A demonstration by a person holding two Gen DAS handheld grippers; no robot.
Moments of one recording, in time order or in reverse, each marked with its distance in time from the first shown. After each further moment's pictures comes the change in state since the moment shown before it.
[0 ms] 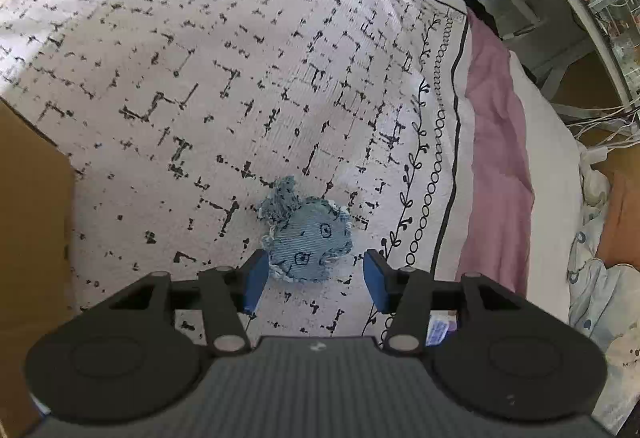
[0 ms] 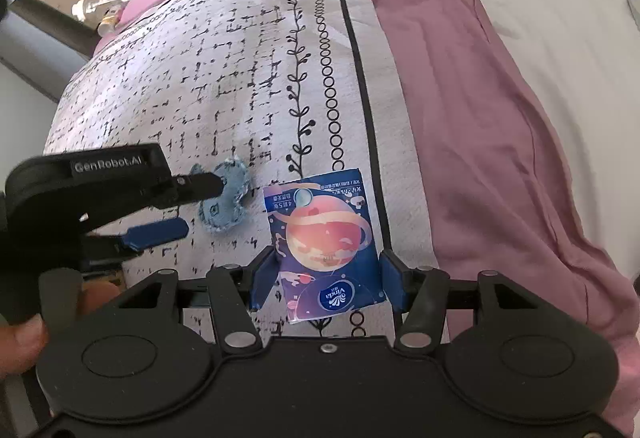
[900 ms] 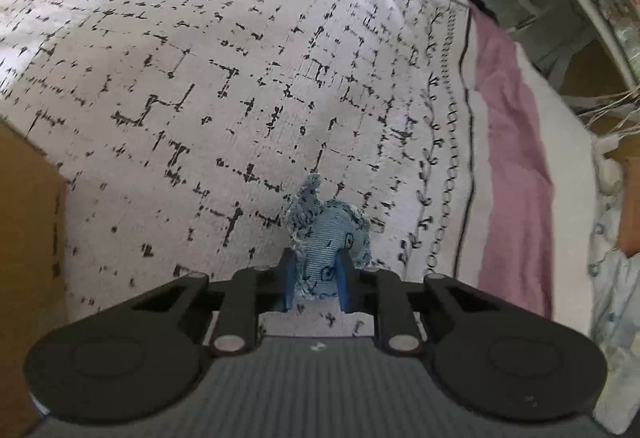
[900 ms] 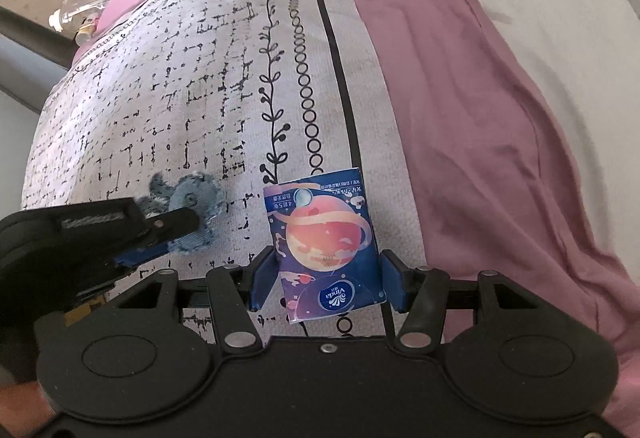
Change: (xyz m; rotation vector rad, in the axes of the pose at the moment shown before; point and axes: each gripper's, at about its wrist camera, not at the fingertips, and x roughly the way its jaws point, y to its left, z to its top) left arm 0.011 0.004 -0.005 0.044 -0.043 0.020; right arm 0.018 -0.007 0.004 0.044 0.005 -0.031
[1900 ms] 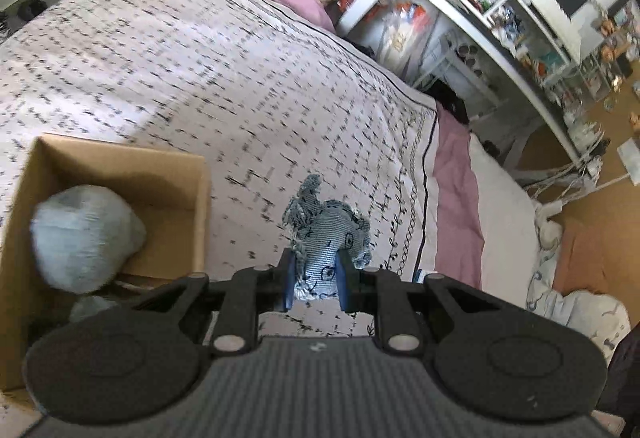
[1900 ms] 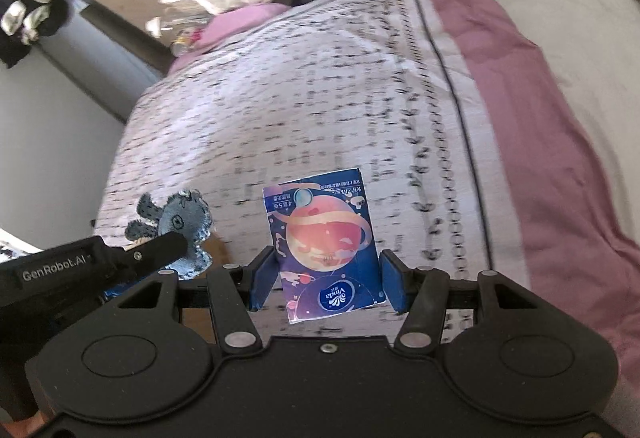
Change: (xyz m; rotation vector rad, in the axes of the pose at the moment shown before) left arm -0.161 0.060 -0.020 -0.074 -0.215 -0.086; right arm -0.081 0.086 -0.030 -0.116 -0.130 0.159
